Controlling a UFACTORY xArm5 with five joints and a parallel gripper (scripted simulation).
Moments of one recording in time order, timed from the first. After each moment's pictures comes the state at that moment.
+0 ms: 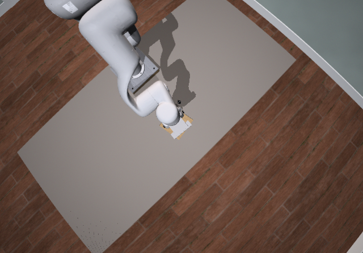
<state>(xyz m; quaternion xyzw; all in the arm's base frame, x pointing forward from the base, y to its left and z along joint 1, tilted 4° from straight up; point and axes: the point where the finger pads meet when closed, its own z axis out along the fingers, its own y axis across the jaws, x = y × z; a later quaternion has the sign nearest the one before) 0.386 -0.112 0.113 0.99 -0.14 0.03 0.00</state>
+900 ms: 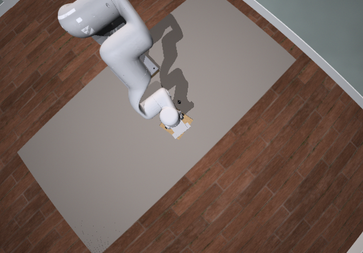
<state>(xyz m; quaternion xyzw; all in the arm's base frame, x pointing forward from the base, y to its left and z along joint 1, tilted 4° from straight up) 0.388 -0.117 0.032 0.99 -0.14 0.03 0.00</state>
